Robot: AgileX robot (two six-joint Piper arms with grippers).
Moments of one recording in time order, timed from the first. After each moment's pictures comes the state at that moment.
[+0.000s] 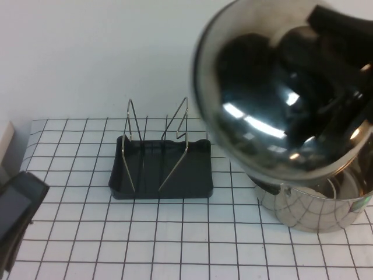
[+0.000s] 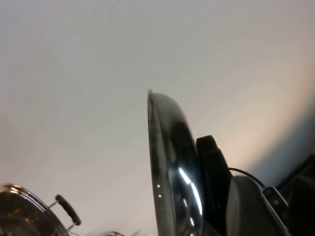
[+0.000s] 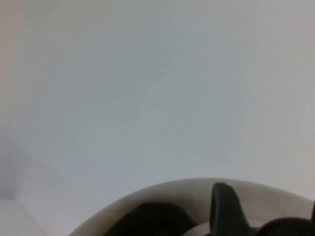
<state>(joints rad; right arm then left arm) 0.32 1.29 -0.71 -0.65 -1.07 0.31 -0.13 0.41 -0.24 0.91 -0.79 -2.03</state>
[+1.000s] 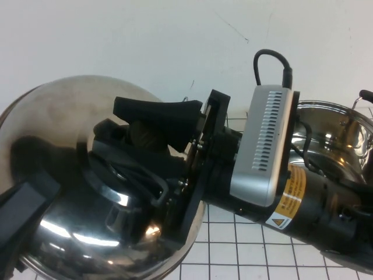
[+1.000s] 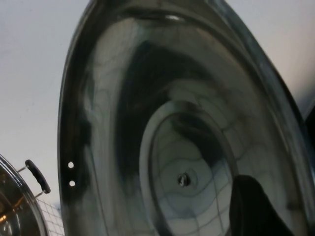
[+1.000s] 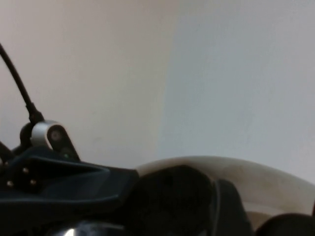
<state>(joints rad) 0.88 1.53 -0.87 -0.46 -1.03 0.23 -0.13 0.50 -0.25 0.93 -0.89 -2.16</state>
